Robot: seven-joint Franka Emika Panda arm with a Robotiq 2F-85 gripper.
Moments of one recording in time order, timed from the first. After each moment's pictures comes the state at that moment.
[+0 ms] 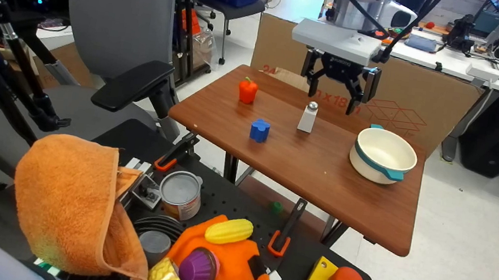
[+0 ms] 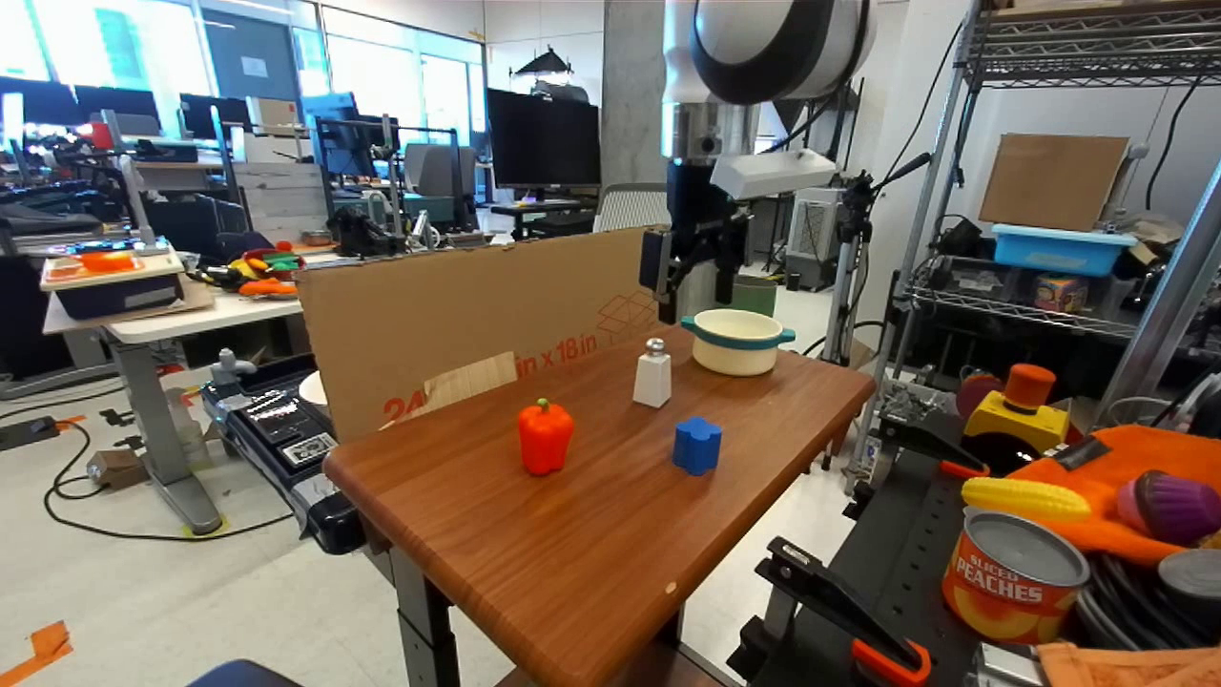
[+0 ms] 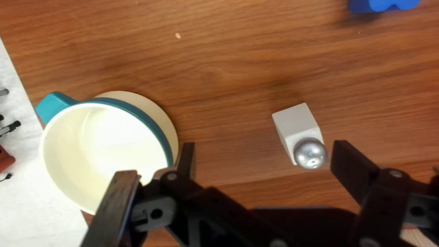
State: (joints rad) arm -0.04 0.37 -0.02 -2.15 -0.20 2.54 0.22
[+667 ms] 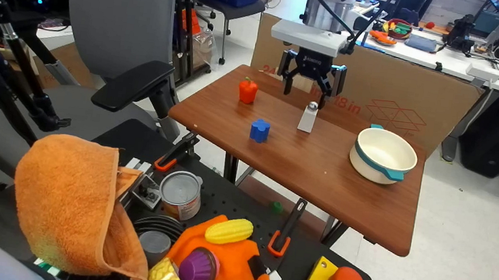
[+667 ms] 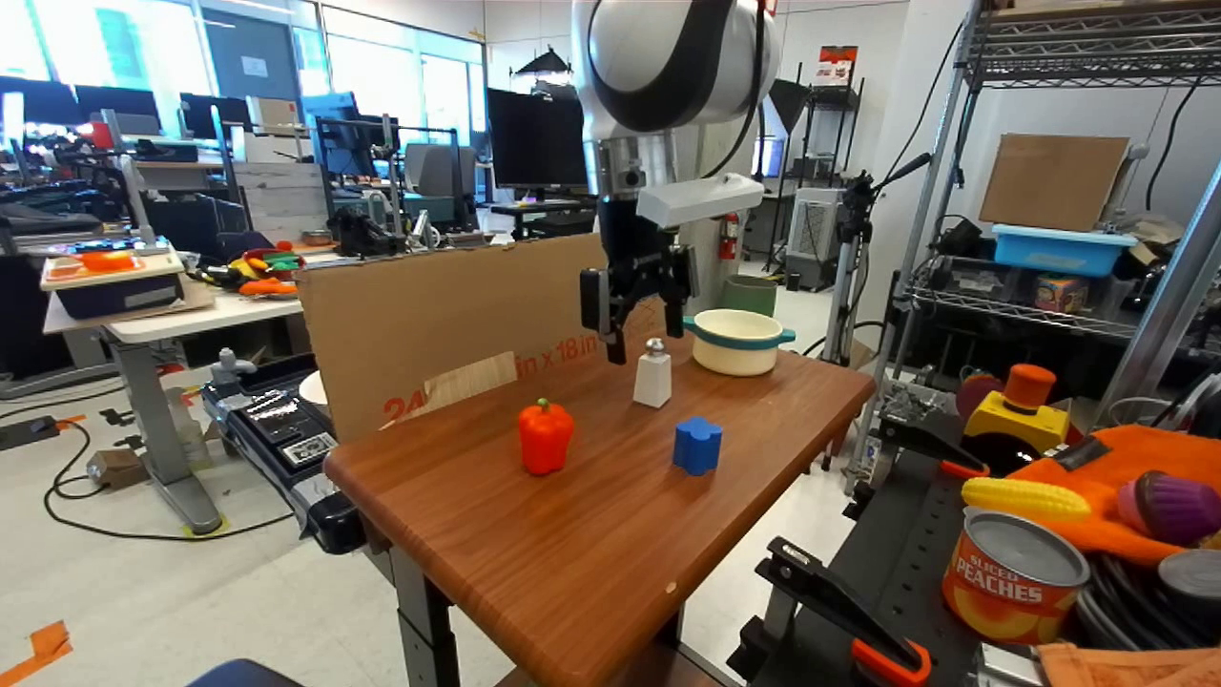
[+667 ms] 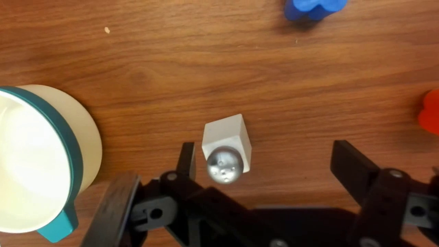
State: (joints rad) arm 0.06 0.53 -0.01 -1.95 -0.15 2.37 0.21
